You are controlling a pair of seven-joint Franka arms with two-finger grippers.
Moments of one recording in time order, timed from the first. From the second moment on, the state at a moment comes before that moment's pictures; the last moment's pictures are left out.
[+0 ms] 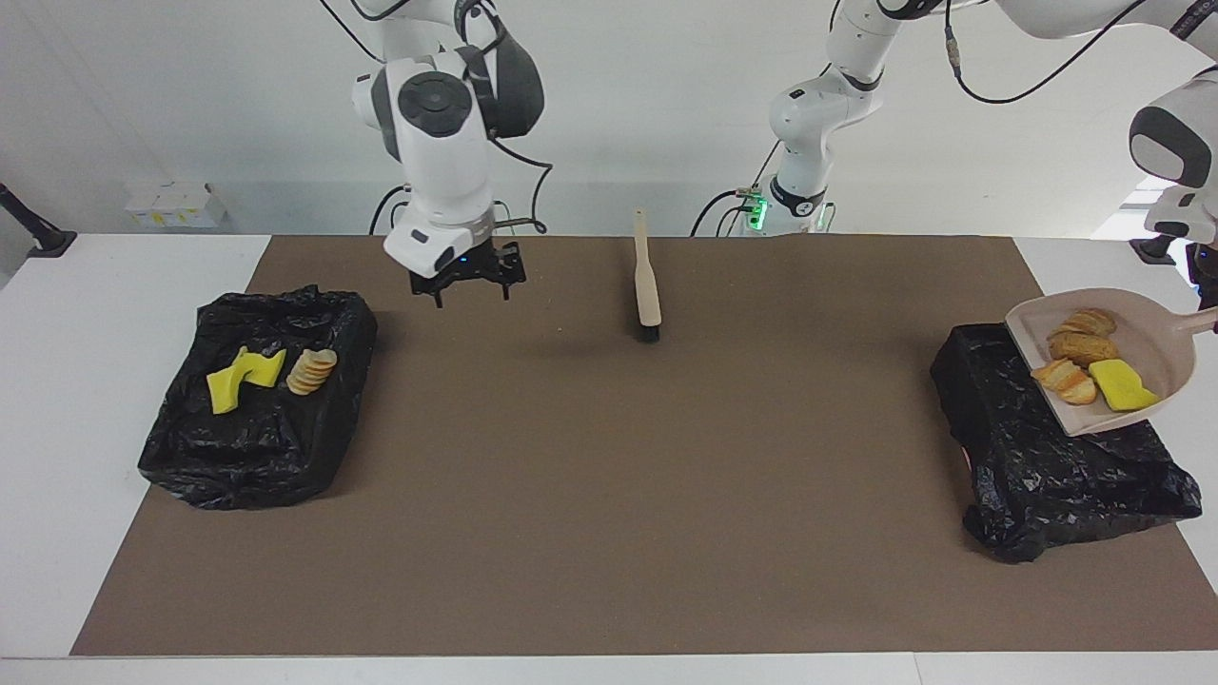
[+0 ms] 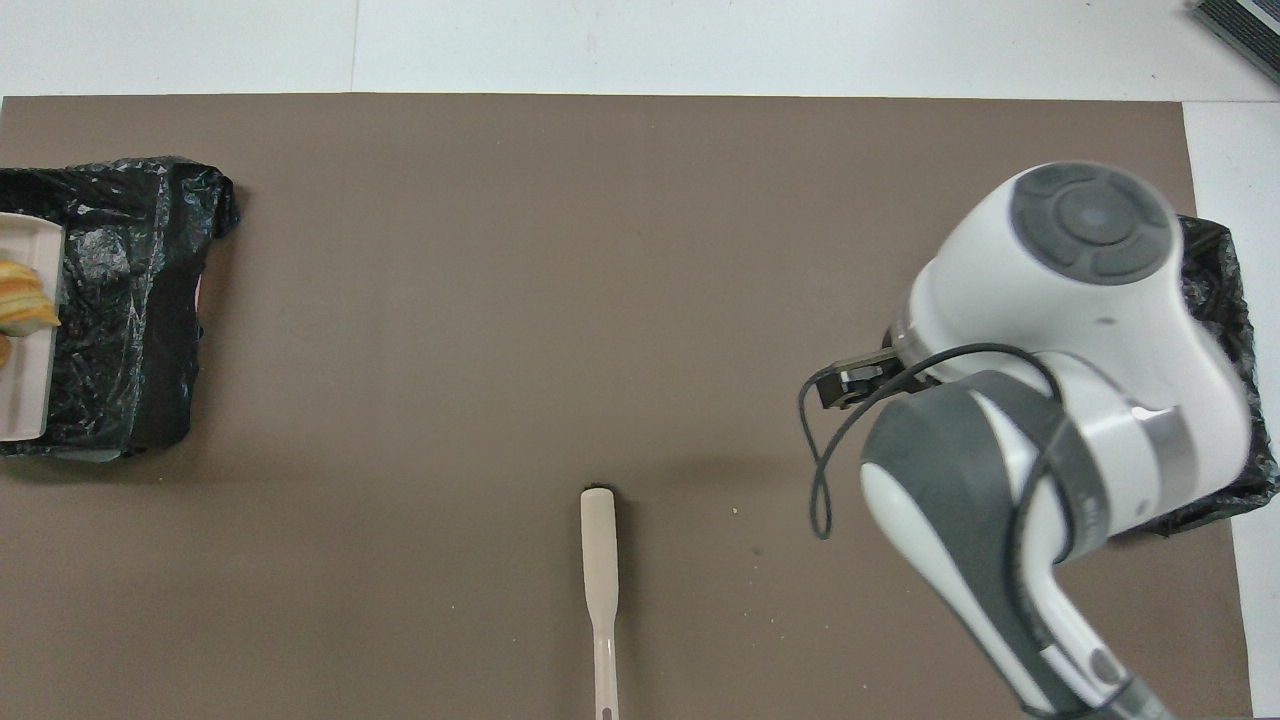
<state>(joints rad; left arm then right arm) 0.41 0.17 -0.07 -1.63 0.57 2.08 1.78 0.04 0.08 0.23 -1.71 -0.07 1.65 0.10</state>
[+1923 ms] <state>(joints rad) -0.06 0.17 -0.09 -1.58 1.07 1.59 1.33 0.01 0.01 -0.09 -1.56 0.00 1.53 0.04</state>
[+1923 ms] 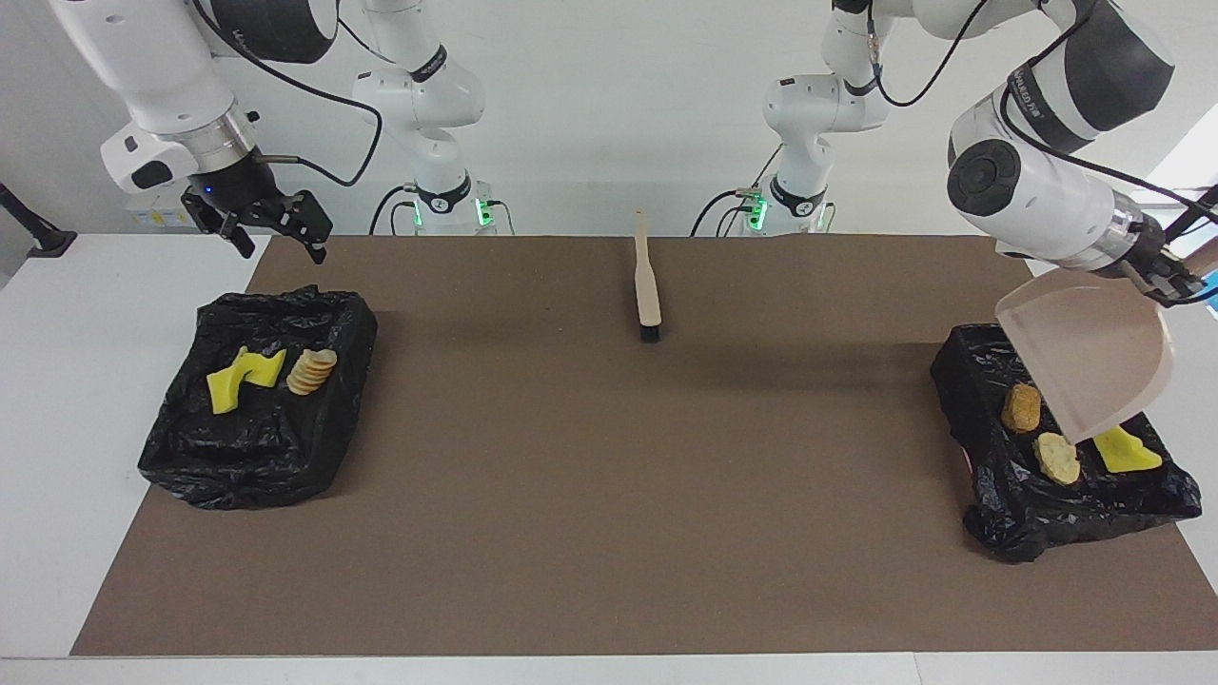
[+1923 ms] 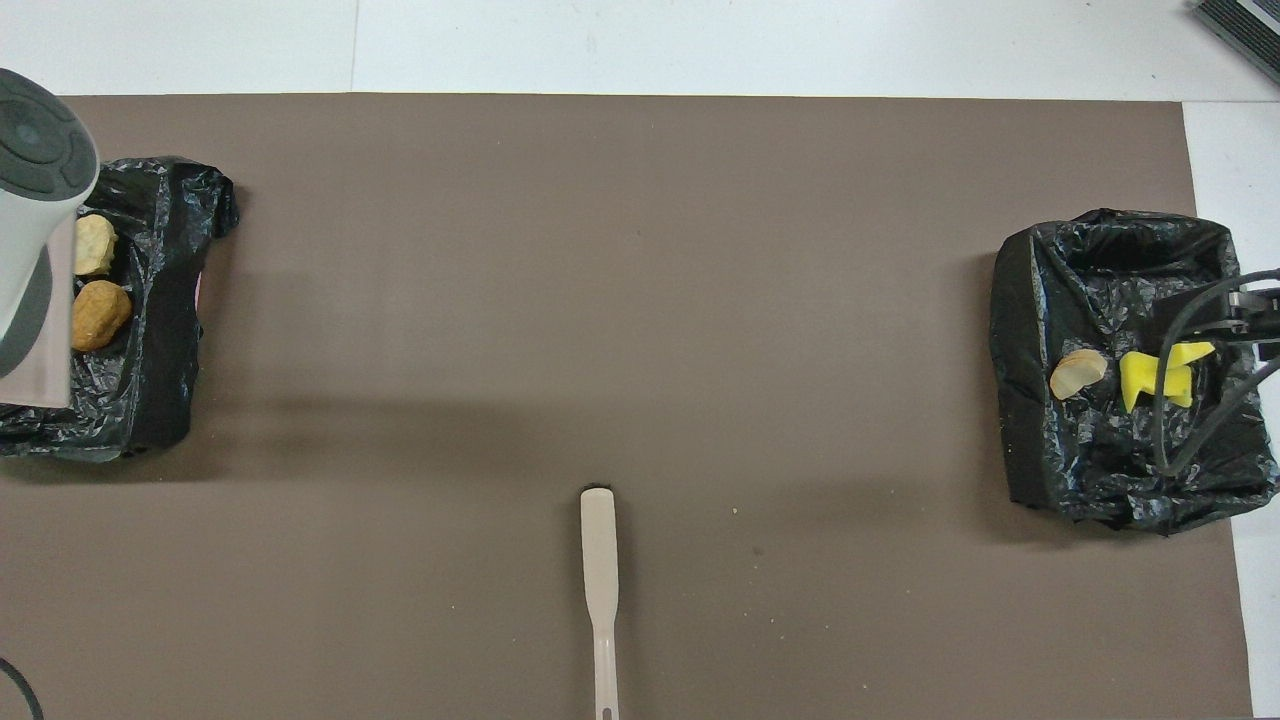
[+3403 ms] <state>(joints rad) -0.42 0.37 -0.10 -1.55 0.10 1.87 -0.24 0.01 0.01 -0.09 -1.56 0.00 1.53 0.04</state>
